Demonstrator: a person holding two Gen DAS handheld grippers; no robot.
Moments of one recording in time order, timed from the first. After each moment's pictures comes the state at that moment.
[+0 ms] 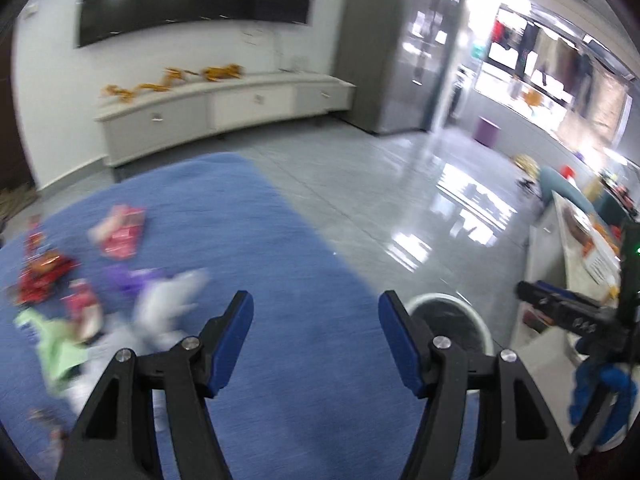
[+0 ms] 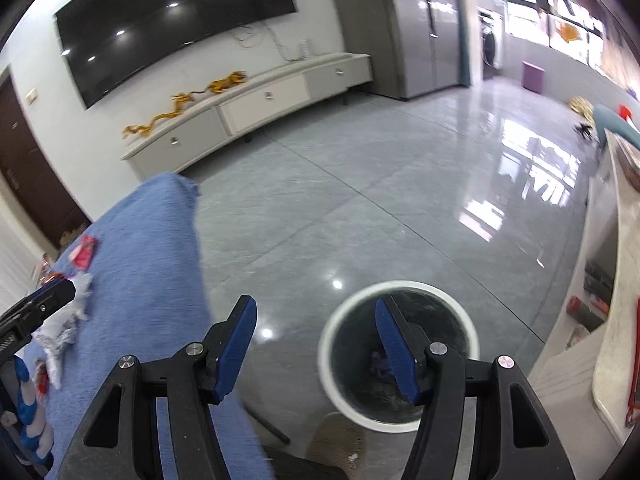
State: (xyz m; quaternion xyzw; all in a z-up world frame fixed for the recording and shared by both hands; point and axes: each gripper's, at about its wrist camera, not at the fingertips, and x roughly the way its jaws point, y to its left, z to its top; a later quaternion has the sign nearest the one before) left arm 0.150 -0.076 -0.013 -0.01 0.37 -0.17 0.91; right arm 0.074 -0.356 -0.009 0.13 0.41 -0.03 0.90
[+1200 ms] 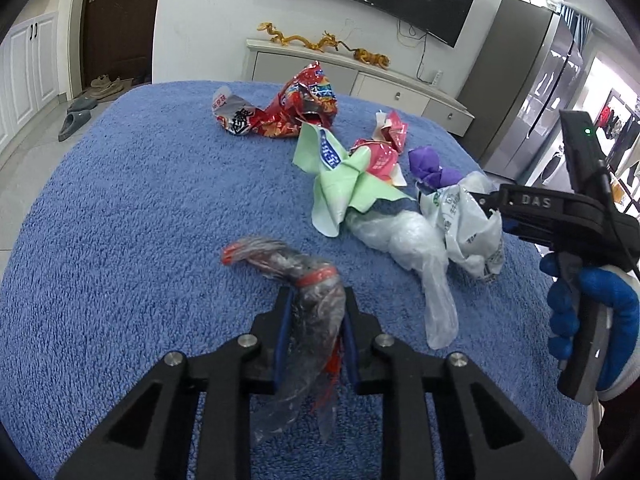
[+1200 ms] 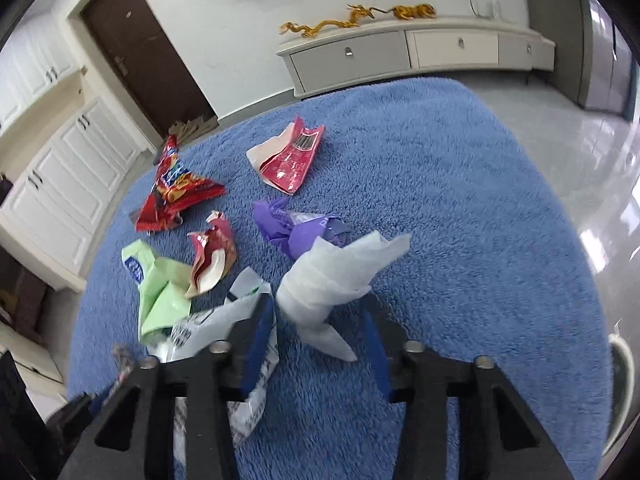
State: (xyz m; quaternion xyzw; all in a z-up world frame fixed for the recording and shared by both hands) left arm 0.077 0.143 -0.092 -0.14 0.41 -0.01 0.90; right arm 0.187 -0.056 -0.057 0.06 0.48 0.22 0.84
